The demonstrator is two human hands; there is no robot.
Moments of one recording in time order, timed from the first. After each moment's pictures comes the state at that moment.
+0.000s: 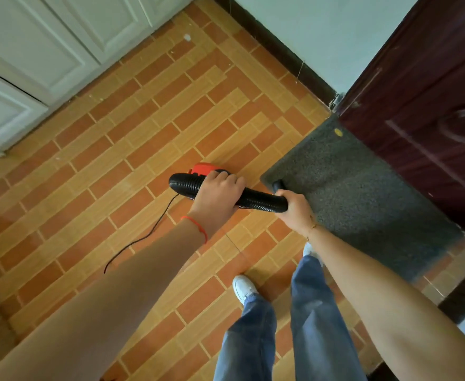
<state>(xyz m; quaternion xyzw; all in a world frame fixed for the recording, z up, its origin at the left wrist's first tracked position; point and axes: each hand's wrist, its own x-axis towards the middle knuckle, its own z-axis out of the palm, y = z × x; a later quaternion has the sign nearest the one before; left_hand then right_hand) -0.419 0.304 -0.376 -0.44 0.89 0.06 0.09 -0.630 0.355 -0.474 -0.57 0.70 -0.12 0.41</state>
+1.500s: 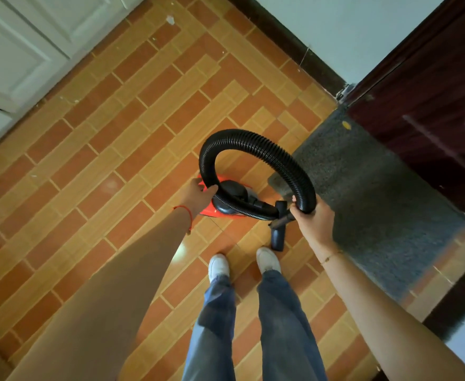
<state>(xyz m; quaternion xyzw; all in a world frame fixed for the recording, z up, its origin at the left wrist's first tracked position) -0.328 0.159 -0.494 -0.72 0.43 0.54 -0.01 -0.563 0.281 -0.482 -0.37 0.83 -0.27 0.32</state>
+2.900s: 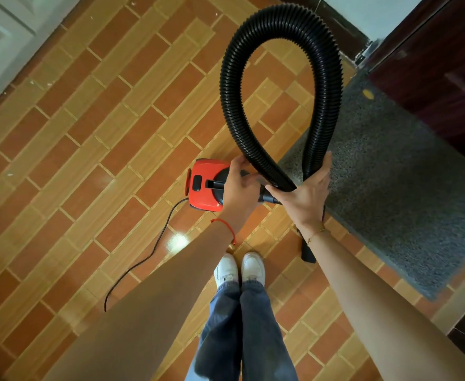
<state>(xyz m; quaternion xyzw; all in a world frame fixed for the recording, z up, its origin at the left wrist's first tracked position) -0.398 0.194 -0.569 -0.64 0.42 0.61 -0.21 -0.524 0.247 -0.612 -0.38 0.86 -0.25 0.23</state>
